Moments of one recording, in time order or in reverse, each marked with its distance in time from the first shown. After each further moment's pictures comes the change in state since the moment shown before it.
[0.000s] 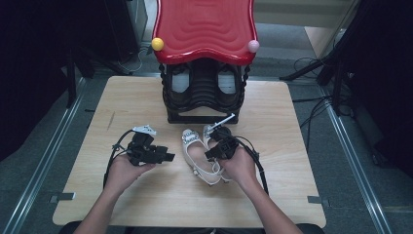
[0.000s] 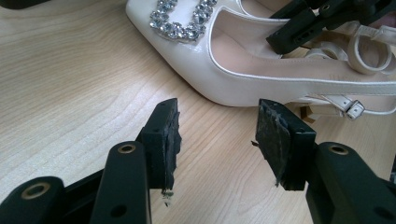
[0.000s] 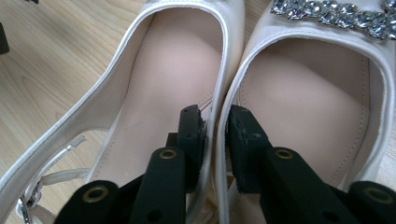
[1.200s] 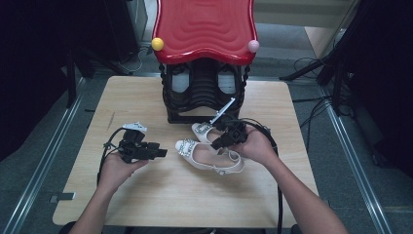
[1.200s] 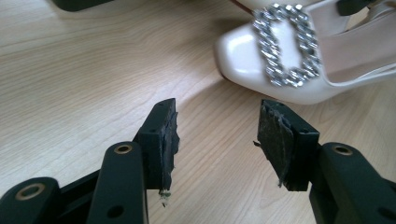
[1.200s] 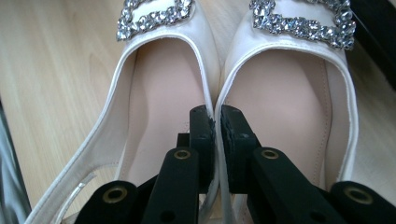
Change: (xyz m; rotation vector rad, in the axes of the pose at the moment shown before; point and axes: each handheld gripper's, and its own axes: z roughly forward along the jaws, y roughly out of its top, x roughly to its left) left arm 0.020 -0.005 -0.016 -0.037 0.043 -0.042; right arm -0.015 0.028 -0.046 0.080 0.113 -0.428
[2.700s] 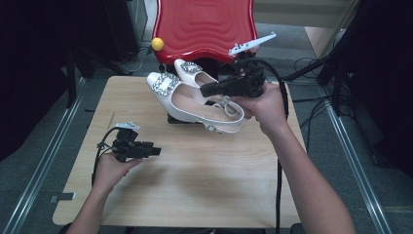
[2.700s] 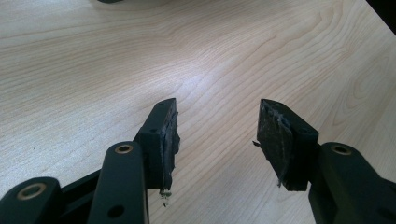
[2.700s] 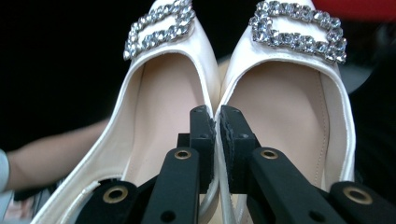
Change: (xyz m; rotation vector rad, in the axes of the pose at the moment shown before) left arm 0.014 -0.006 -0.006 -0.014 0.016 -0.051; right arm 0.027 0.066 -0.166 -0.549 0.156 0.047
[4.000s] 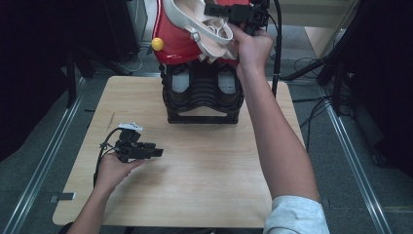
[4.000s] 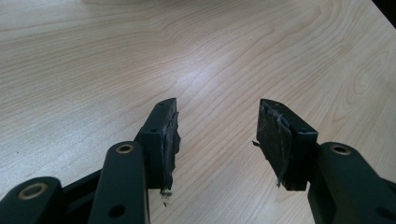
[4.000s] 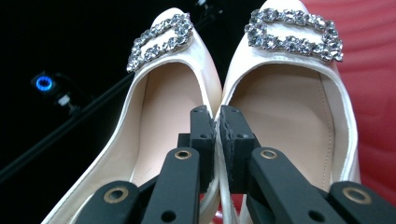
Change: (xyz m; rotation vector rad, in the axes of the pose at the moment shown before) left arm -0.002 0.000 0.007 0.021 -0.014 0.010; right arm -0.063 0.095 -0.021 -0.492 -0.099 0.318
